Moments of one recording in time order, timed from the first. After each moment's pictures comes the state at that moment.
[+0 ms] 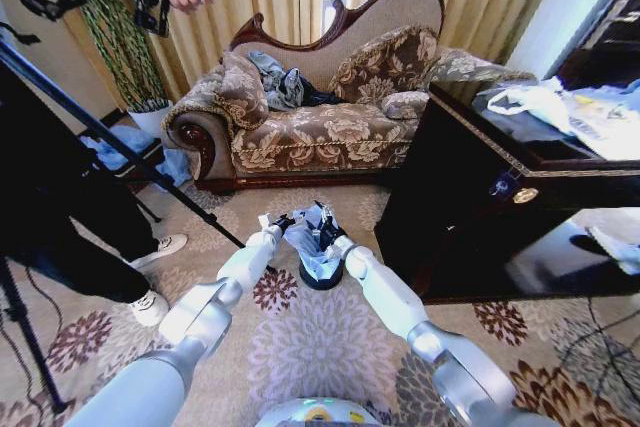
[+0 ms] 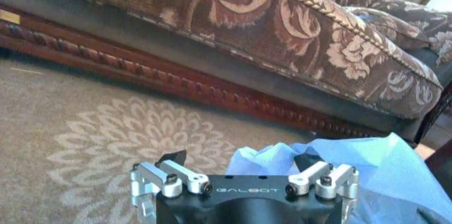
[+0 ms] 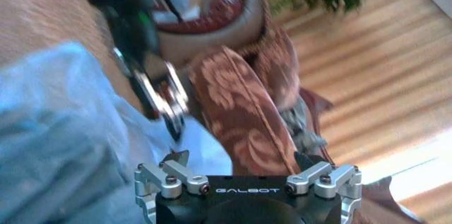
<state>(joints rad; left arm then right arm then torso) 0.24 -1.41 0.05 -0.41 -0.92 -0.04 0.31 -0.46 1.45 -0.08 0.83 -0.80 0.30 0.24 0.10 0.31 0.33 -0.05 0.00</state>
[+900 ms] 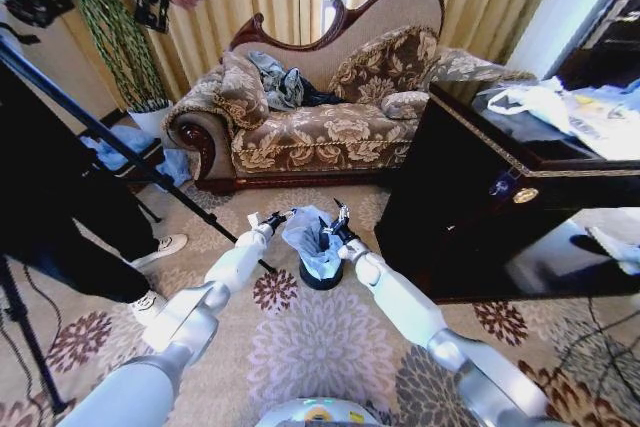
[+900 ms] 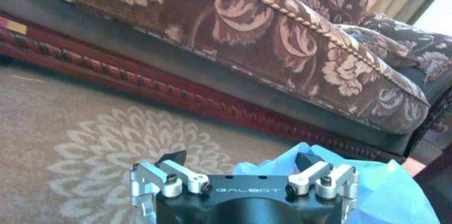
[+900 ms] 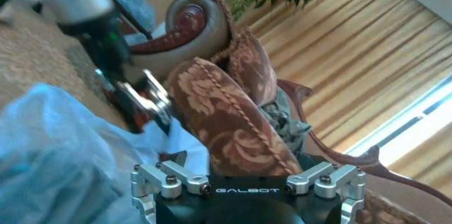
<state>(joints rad) 0.26 -1.36 0.05 -0.47 -0.98 -0.03 0.34 -0.51 1.30 -0.26 1.02 -0.46 0.28 0.27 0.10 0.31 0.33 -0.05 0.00</state>
